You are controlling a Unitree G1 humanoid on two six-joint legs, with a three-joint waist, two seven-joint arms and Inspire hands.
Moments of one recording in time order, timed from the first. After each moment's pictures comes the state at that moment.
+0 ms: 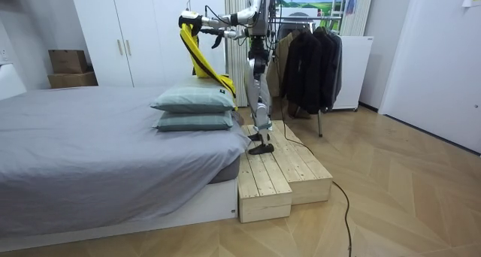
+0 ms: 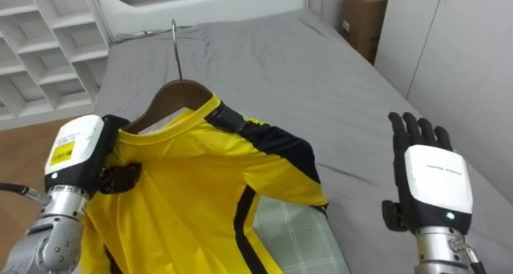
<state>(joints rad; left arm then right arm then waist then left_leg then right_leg) -0.16 0.46 -0.20 0.17 0.67 0.06 0.31 0.01 -0.42 0.05 0.19 -0.95 0.02 -0.43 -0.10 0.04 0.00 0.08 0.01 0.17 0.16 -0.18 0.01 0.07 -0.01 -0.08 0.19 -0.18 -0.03</state>
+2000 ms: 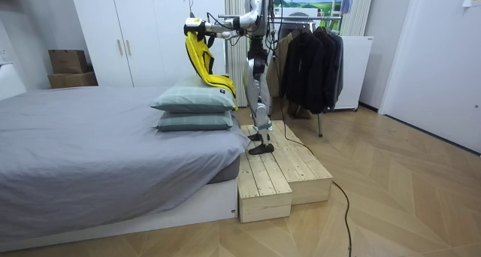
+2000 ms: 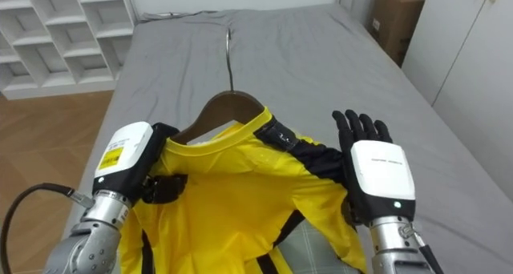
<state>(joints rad) -0.16 0.37 -0.29 0.13 0.66 0.04 0.22 -0.09 -0.39 0.22 0.27 -0.93 0.01 -0.45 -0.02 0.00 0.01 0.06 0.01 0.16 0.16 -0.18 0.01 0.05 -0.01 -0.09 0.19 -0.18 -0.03</state>
